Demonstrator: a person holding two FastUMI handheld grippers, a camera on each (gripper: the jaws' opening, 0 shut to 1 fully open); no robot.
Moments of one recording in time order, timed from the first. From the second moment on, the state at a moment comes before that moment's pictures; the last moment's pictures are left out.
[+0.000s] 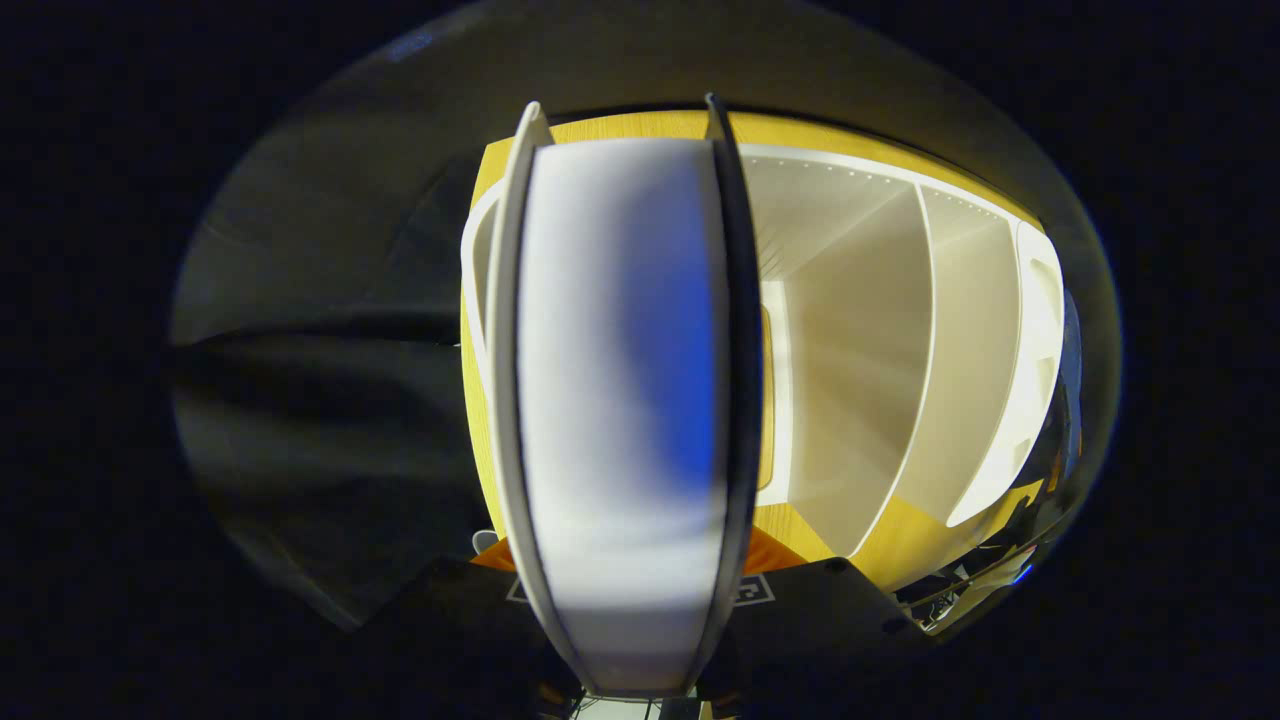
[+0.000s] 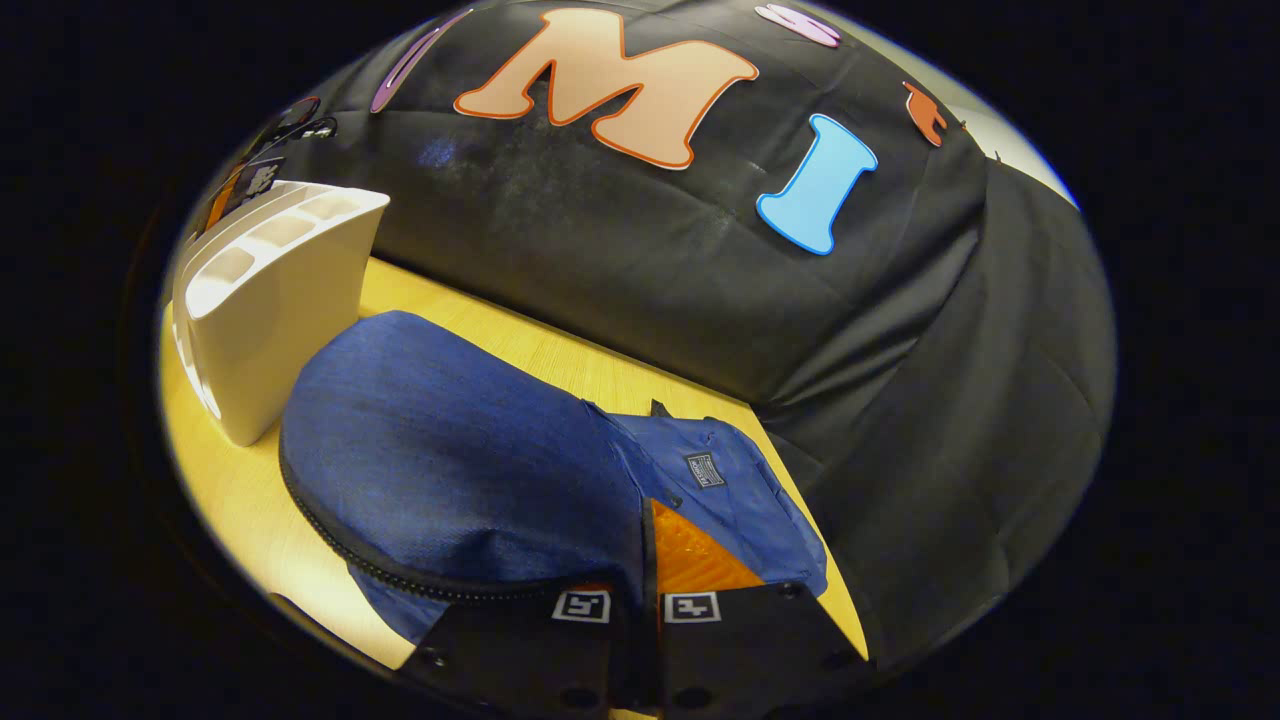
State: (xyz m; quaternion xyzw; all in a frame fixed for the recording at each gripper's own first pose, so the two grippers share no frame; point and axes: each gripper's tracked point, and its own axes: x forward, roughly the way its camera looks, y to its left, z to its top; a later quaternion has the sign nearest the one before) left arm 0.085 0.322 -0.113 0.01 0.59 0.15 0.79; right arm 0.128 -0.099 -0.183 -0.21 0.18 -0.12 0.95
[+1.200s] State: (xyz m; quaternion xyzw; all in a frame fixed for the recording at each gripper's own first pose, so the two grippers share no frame) left arm -0.082 0.209 0.006 -0.05 0.53 0.15 0.84; right arm 0.121 -0.102 -0.187 -0.20 0.18 -0.09 0.96
